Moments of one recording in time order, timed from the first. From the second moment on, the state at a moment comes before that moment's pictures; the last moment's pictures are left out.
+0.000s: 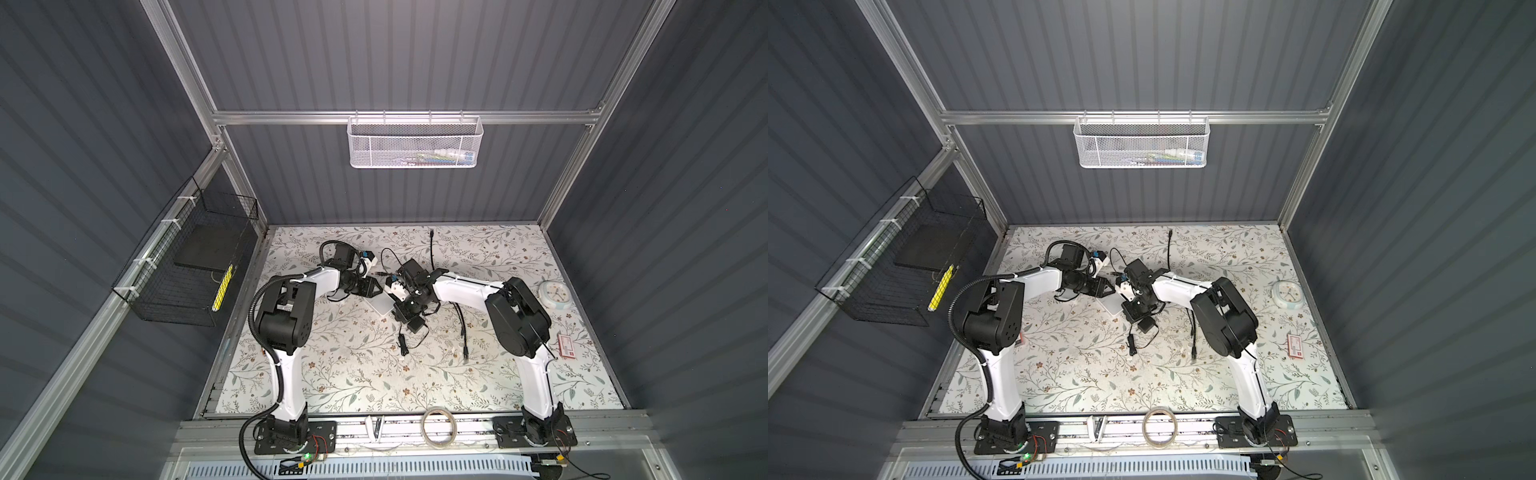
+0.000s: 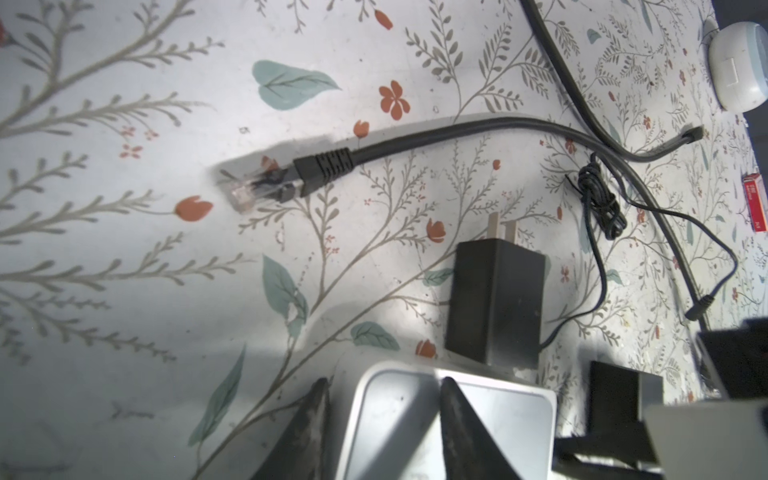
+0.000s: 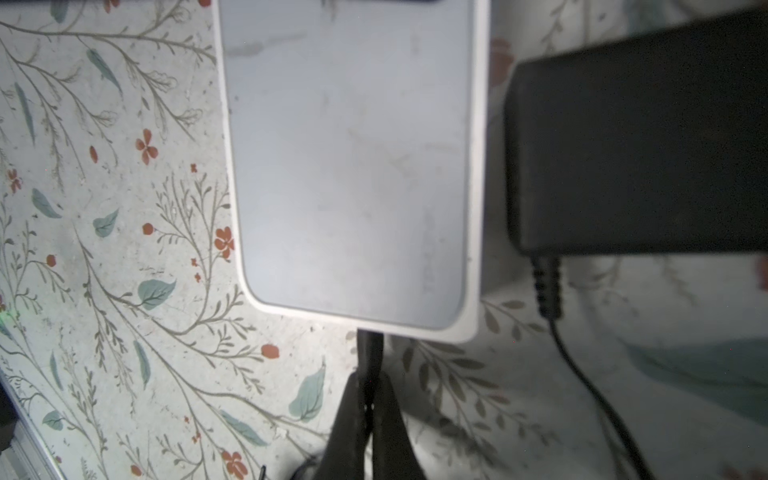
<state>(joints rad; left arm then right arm) -0.29 2.04 1.31 -0.34 0.57 0.06 0.69 2.13 1.50 -0.60 -0.34 0.07</state>
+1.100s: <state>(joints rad) -0.34 2.03 1.23 -0.18 0.59 0.02 0.68 2.13 1.51 -0.69 -0.35 0.07</state>
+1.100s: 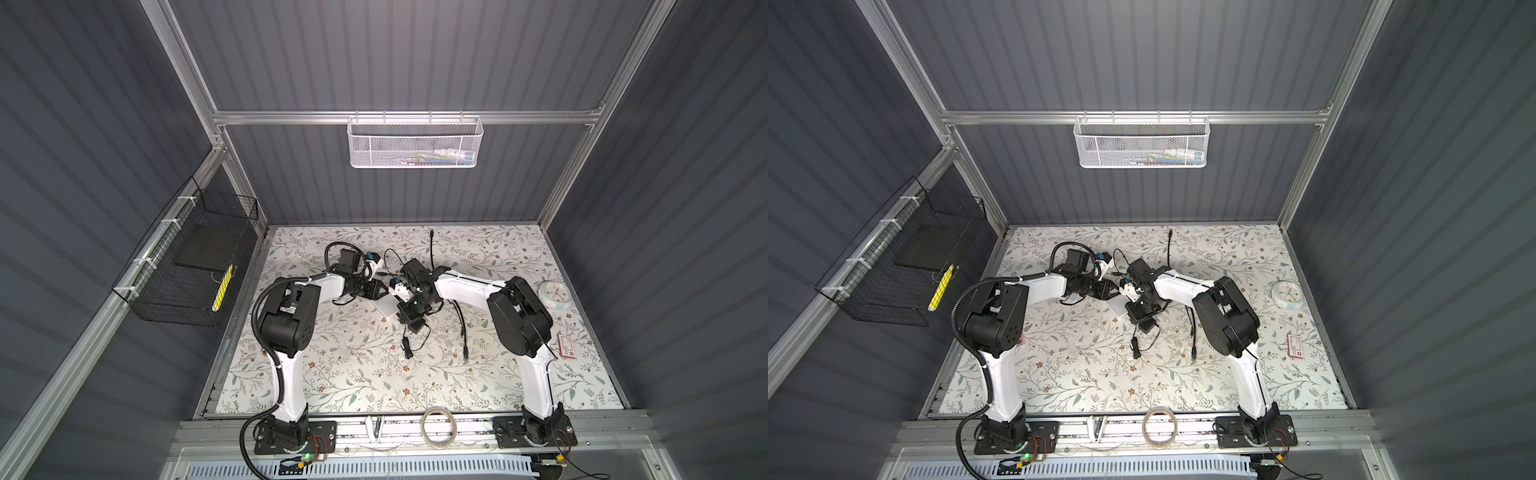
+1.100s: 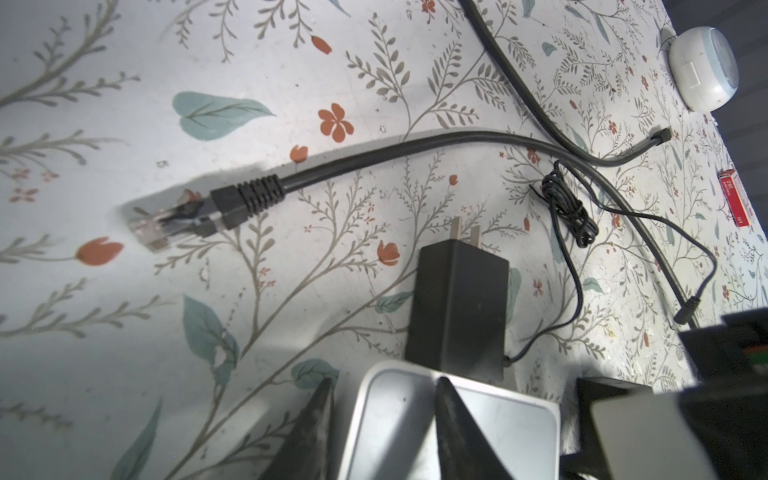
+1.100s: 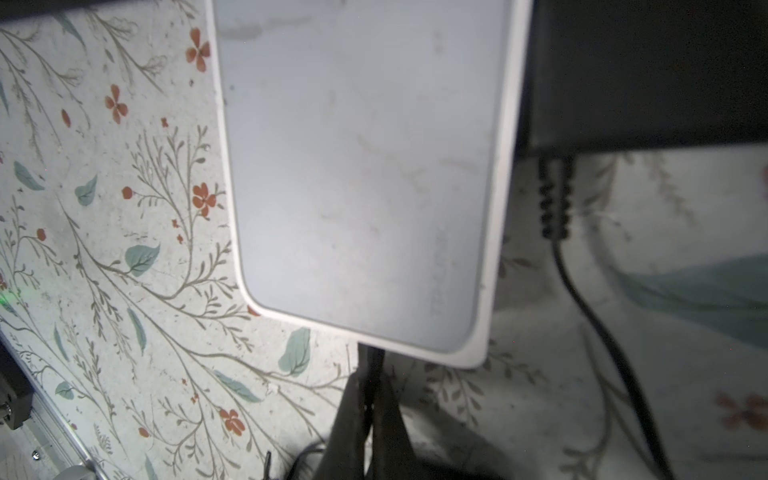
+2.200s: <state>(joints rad) -0.36 2.02 1.13 0.00 0.62 -0.05 0.66 2.13 1.54 -0.76 -0.33 0.09</state>
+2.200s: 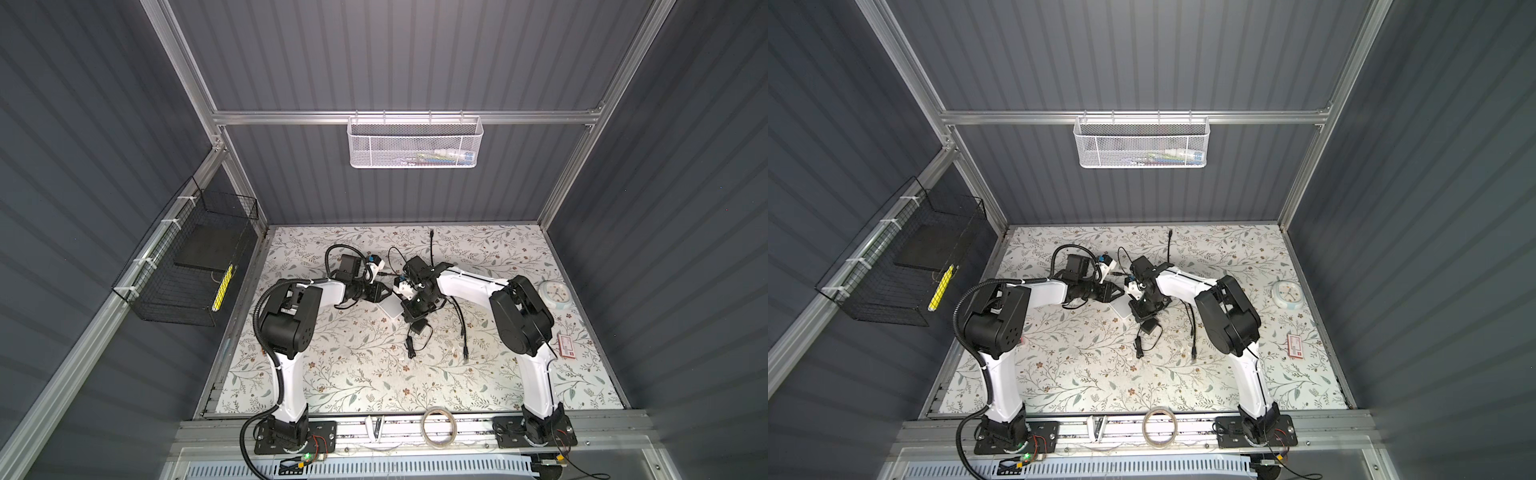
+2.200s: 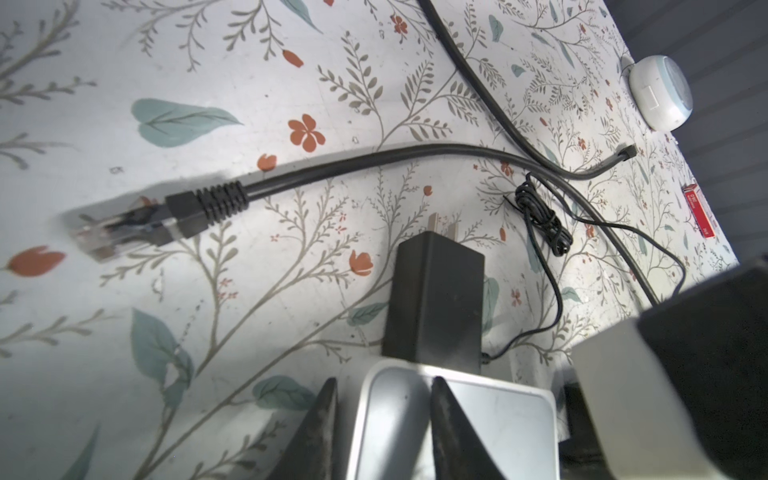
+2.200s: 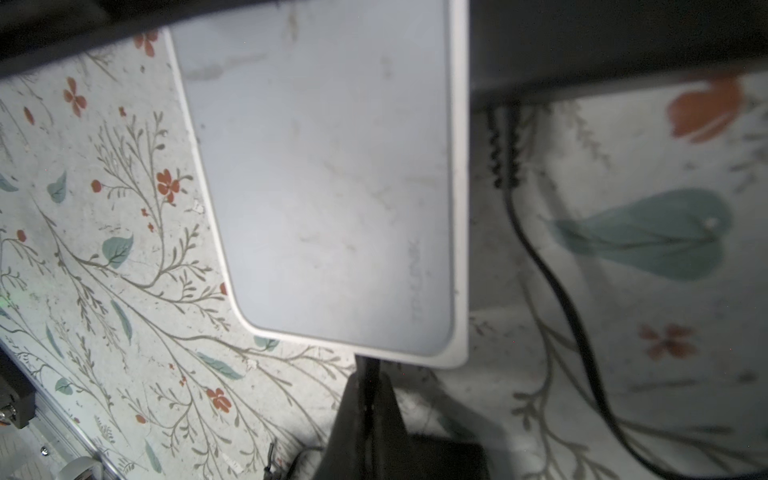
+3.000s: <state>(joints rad) -0.36 2.03 1.10 0.12 0.64 -0.09 0.65 2.16 1.58 -0.81 -0.35 0.09</state>
